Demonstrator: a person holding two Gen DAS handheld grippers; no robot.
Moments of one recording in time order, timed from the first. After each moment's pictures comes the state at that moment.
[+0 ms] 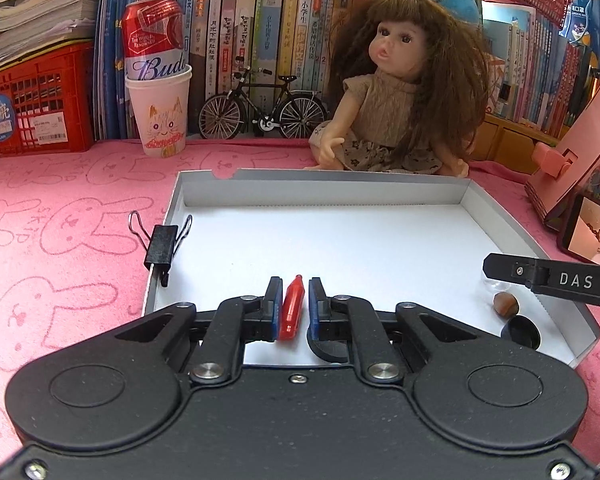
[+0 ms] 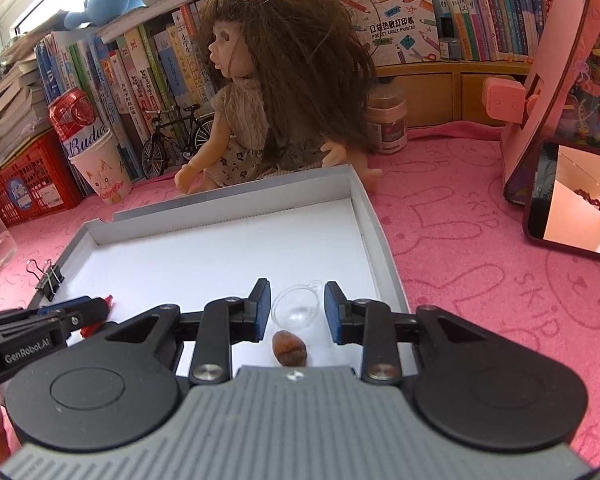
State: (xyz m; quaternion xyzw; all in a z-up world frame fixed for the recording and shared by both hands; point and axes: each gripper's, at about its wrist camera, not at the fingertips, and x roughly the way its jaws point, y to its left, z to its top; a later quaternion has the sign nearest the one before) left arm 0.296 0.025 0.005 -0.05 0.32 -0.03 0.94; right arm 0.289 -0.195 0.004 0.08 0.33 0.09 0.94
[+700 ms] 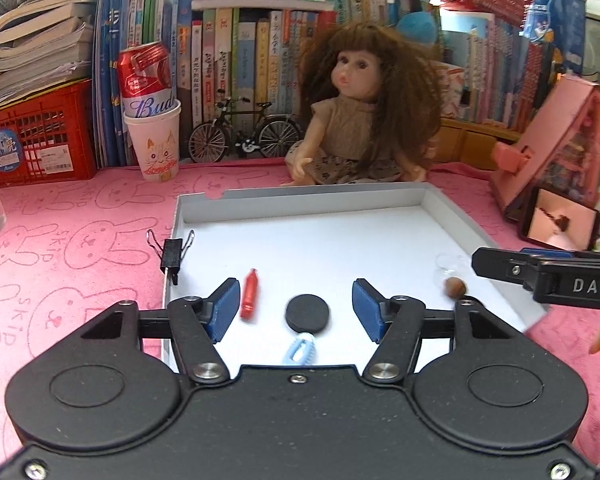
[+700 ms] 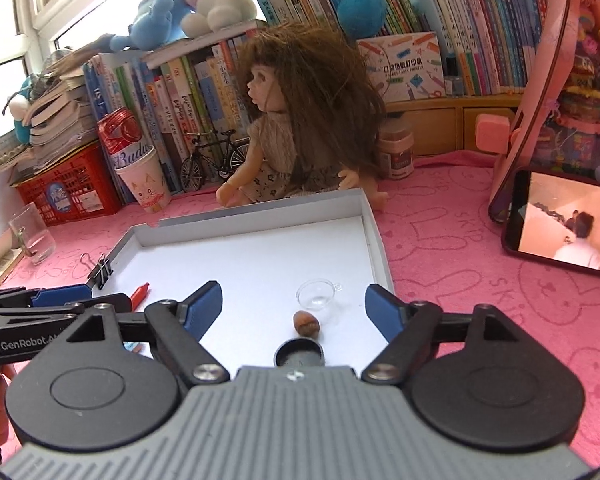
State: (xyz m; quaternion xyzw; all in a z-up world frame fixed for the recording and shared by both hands) left arm 0.242 0.017 0.046 -0.02 0.31 -0.06 0.95; right arm 0.234 -0.207 0.033 0.07 0.29 0.13 0.95
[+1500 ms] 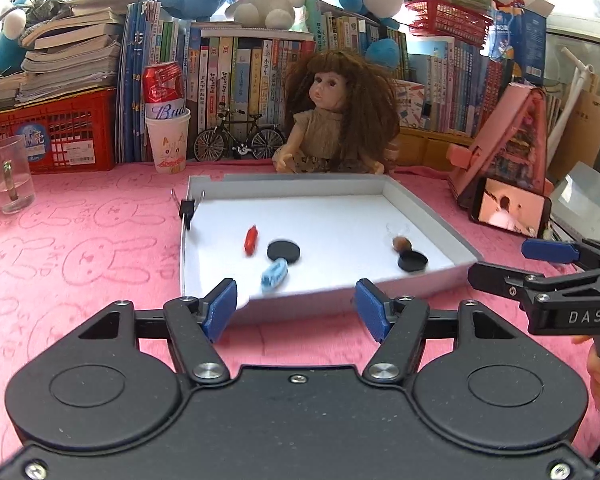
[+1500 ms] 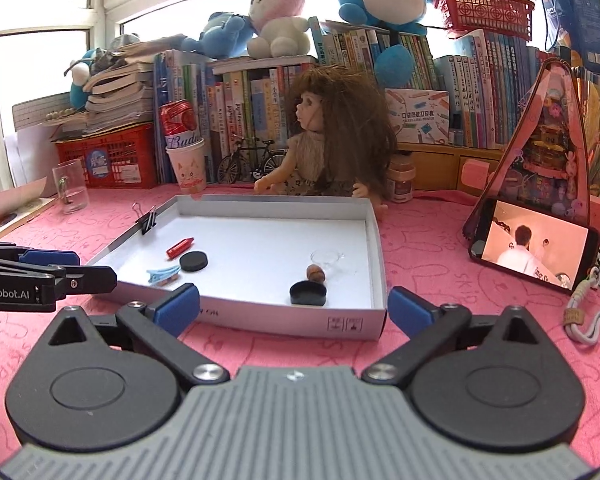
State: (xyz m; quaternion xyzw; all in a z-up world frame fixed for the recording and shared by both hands) left arm 0.120 0.017 0.047 -0.03 0.27 -0.07 0.96; right arm 0.128 -0.212 0.036 -0.01 0.22 0.15 0.96
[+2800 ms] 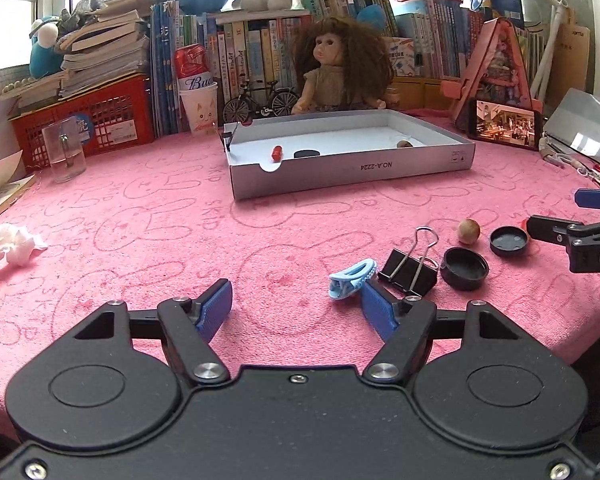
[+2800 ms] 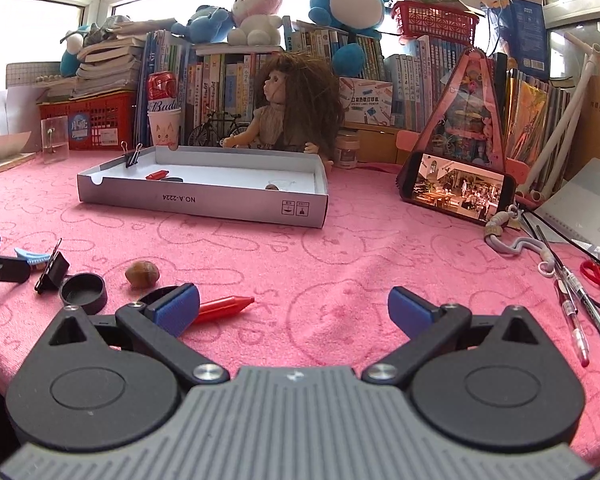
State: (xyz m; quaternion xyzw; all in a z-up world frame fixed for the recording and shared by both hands) left arm -0.002 0.021 -0.009 0.04 0.27 -0.03 0.96; right arm 0.021 -0.231 -0.020 -0.06 0.20 0.08 0.98
